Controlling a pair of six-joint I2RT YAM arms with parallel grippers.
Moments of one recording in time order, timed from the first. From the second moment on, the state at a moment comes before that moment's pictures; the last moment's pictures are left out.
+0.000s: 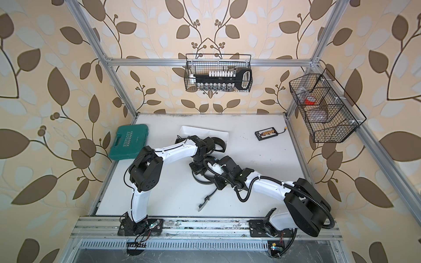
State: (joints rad) left arm -0.73 2.05 1.57 -1.10 0.16 -1.33; right arm 0.75 1.38 0.67 -0.18 -0.19 0.13
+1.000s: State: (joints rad) left arm -0.89 0.96 0.65 -0.73 0.07 -1.28; right arm 0.75 1.49 0.66 -0.02 -0.20 0.15
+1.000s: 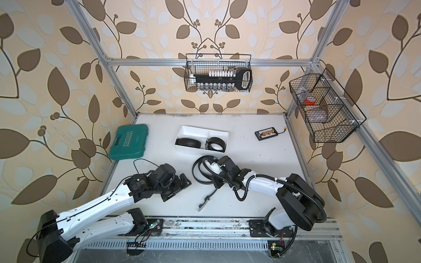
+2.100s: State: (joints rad) left arm -1.33 1.59 0.86 -0.52 -0.36 -1.17; right arm 0.65 1.60 0.70 -0.01 -0.25 0.24
